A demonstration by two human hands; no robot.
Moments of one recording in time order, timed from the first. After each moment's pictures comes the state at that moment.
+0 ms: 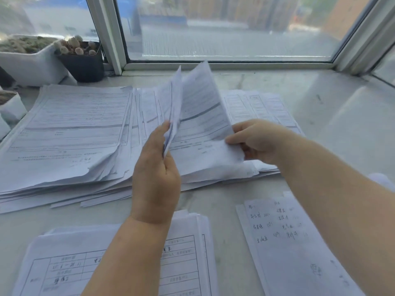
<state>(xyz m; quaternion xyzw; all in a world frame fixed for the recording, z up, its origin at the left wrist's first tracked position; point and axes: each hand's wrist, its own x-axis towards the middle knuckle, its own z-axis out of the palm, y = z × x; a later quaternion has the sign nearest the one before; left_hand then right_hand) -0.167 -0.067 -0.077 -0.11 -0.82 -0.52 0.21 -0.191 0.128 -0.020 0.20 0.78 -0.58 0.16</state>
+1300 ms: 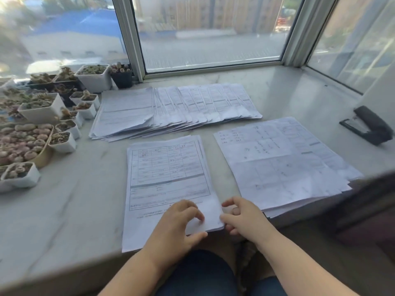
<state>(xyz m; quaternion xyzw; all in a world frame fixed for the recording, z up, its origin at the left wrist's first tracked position) 0.149 -0.197 -0.050 -0.35 -0.87 -0.34 -0.09 0.198 0.000 -0.045 0.25 0.80 -0.53 0.12</state>
